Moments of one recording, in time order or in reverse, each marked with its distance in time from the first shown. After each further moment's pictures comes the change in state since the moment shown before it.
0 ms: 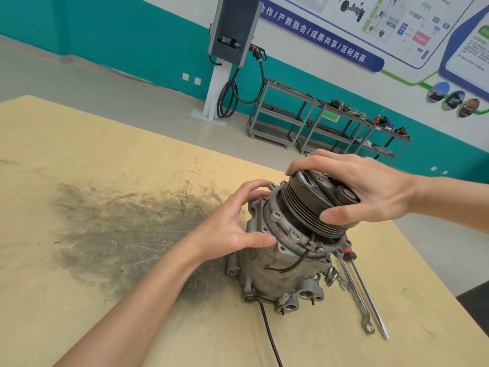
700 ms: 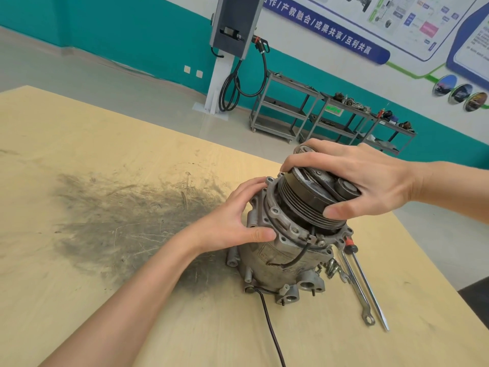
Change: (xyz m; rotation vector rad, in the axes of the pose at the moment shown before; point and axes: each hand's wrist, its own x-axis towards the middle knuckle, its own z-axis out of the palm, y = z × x) left_hand 0.003 -0.003 0.003 0.075 -0.107 -0.049; right_hand 0.006 0.006 0.001 -0.142 -0.005 -0.156
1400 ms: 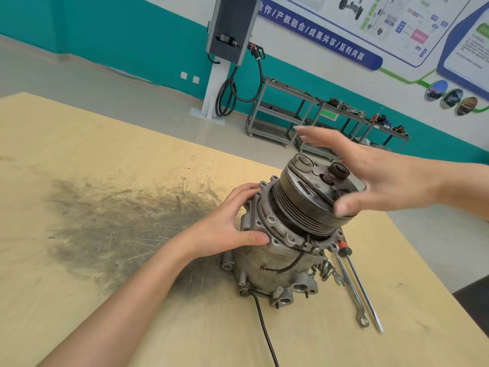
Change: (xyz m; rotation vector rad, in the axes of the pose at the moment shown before) left_hand 0.003 -0.004 0.002 -0.036 0.043 -0.057; right_hand -0.020 -0.014 -0.015 0.282 0.028 0.206
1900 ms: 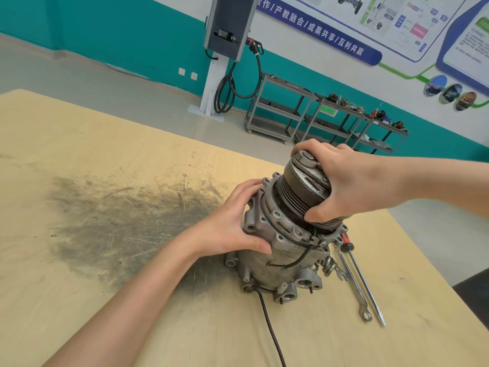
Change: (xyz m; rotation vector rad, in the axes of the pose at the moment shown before) left_hand 0.001 -0.005 0.000 0.078 -0.036 0.079; right_hand 0.025 -0.015 0.016 -0.179 -0.108 0.302
